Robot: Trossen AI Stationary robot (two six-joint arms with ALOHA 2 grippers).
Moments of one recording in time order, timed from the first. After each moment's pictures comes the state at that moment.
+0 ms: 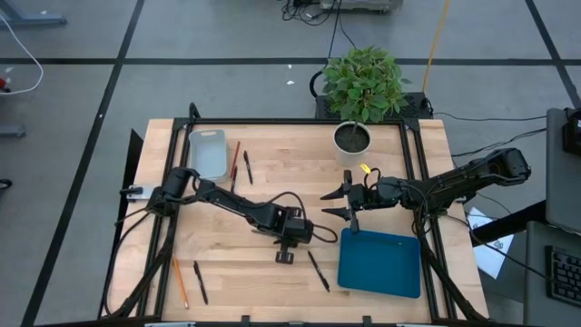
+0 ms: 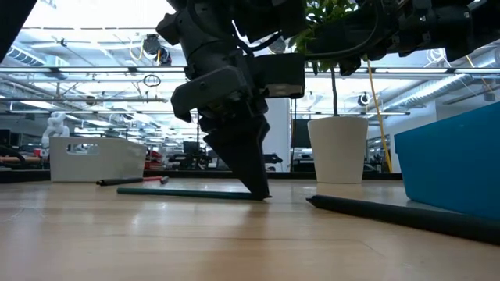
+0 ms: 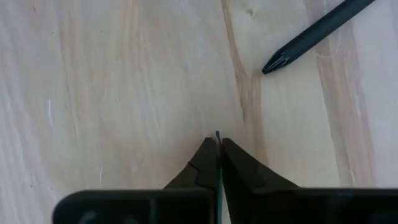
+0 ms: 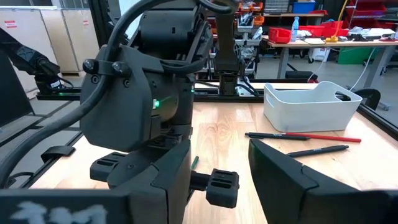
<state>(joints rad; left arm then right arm) -0.22 2.12 1.45 -0.54 0.02 -0.05 0.14 1.19 0.40 0.69 0.05 0.04</state>
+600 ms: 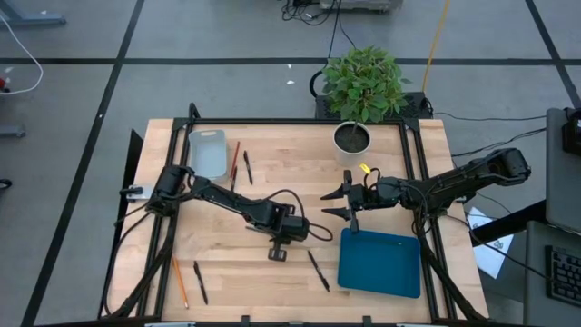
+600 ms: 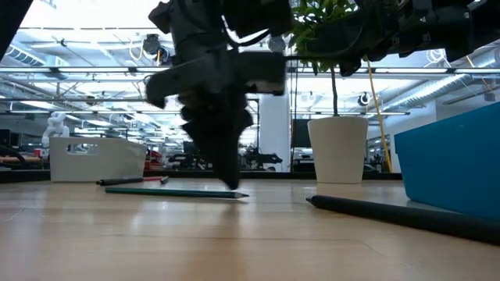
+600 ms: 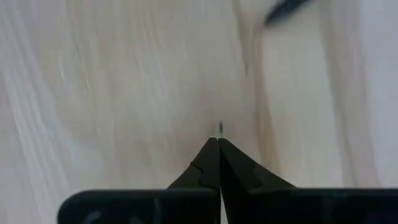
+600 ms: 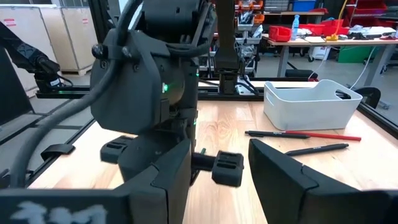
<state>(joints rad) -0.22 2.06 1.44 -0.66 0.02 -0.03 0.14 1.19 0.40 0.68 0.05 0.04</state>
